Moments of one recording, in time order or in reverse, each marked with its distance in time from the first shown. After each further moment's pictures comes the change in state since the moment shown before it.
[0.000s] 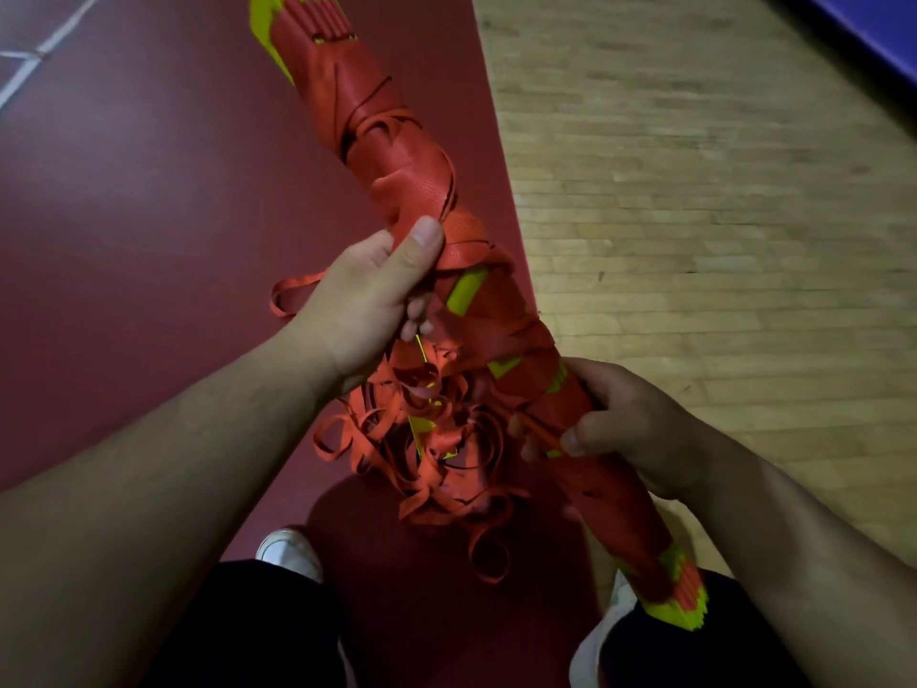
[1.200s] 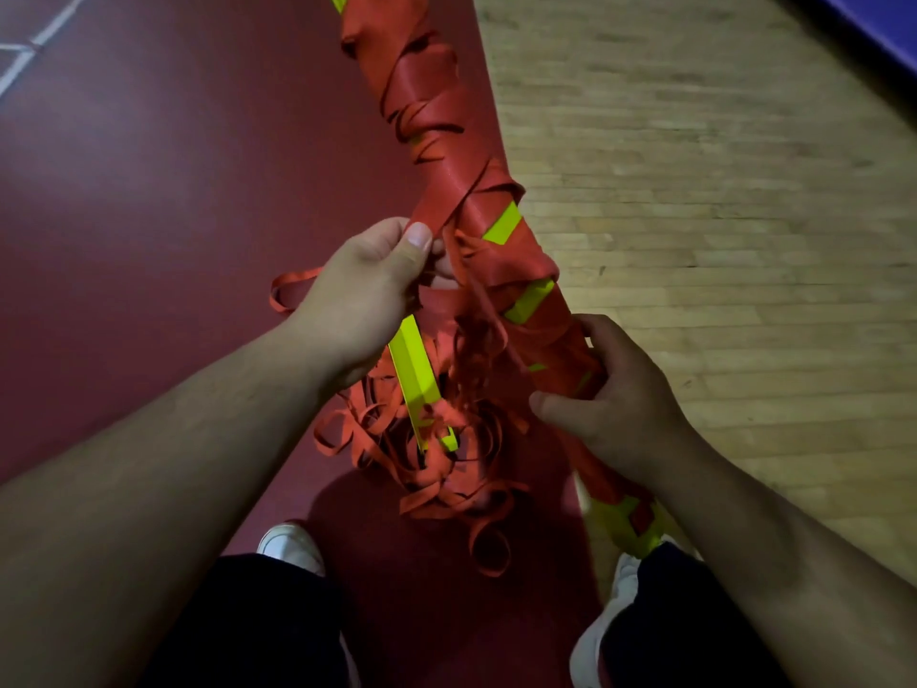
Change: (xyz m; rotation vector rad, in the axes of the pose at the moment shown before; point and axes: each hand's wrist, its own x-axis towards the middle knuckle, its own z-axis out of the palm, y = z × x) left_hand 0.002 0.000 0.003 0.002 0.059 0.005; right_hand 0.008 0.014 0.010 -0.494 0.590 -0.193
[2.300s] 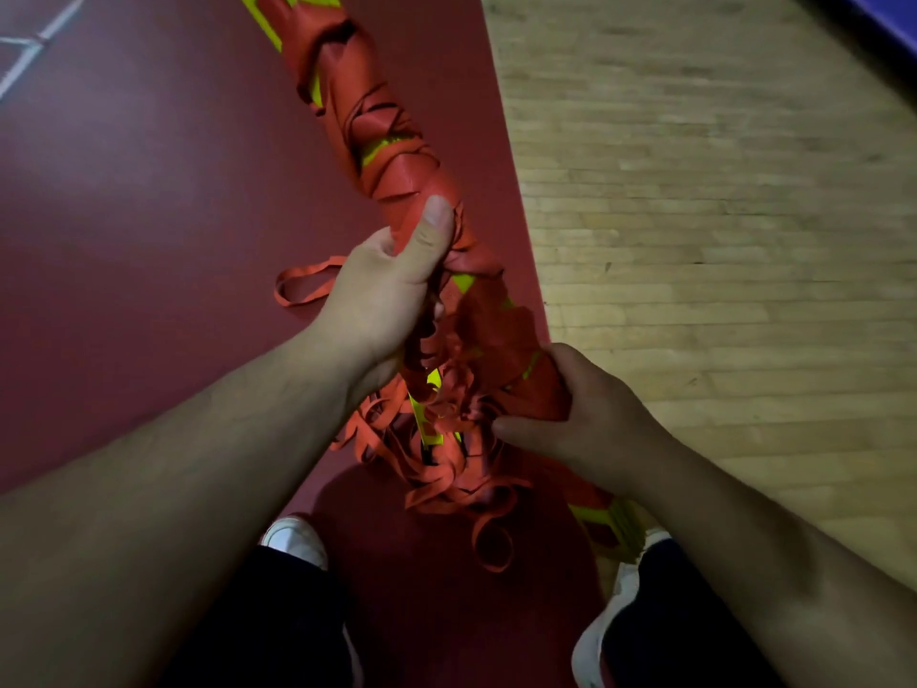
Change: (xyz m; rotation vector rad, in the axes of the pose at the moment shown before) left_hand -0.001 -0.006 0.013 -0.079 0.189 -0.070; right_hand -0.007 -0.007 0.010 -0.072 -0.259 0.079
